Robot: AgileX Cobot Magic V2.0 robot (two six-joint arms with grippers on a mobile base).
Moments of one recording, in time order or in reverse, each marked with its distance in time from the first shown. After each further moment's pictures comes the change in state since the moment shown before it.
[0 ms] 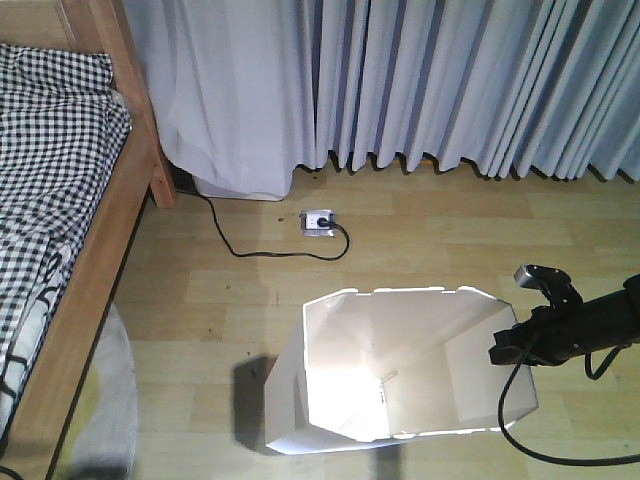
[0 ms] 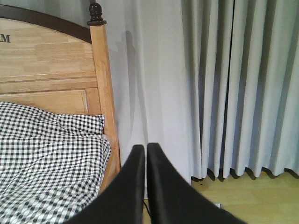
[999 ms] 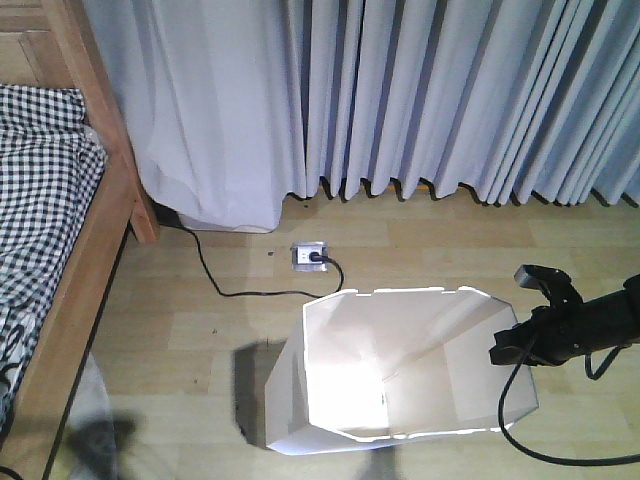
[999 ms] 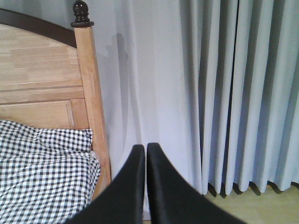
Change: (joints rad) left arm 0.000 0.000 0.000 0.000 0.000 0.000; right arm 0.000 0.000 0.000 0.000 0.000 0.000
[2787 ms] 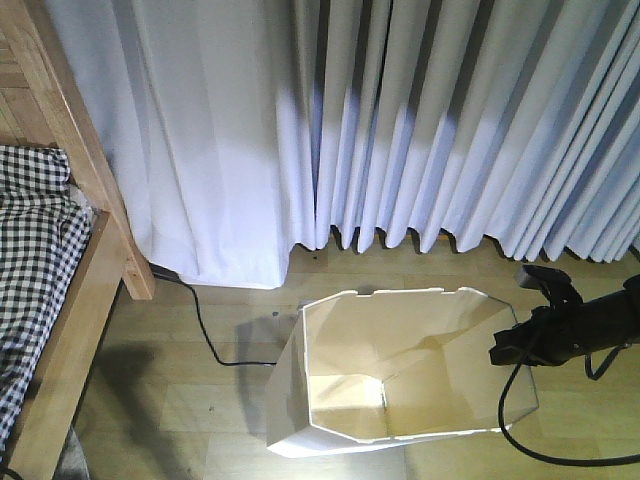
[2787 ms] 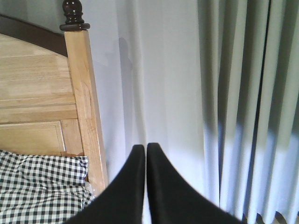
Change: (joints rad) left arm 0.000 0.000 0.000 0.000 0.000 0.000; right arm 0.000 0.000 0.000 0.000 0.000 0.000
